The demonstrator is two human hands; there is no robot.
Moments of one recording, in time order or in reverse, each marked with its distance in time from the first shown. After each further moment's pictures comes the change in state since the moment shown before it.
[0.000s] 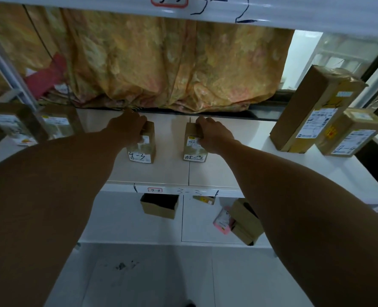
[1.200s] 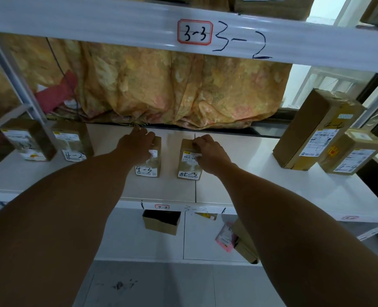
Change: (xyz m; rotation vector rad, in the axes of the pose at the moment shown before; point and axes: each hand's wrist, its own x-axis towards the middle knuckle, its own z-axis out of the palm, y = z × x) left_hand -0.002 -0.006 0.001 -0.053 0.006 -0.014; right_hand 0.002 -0.032 0.015 0.112 0.013 0.016
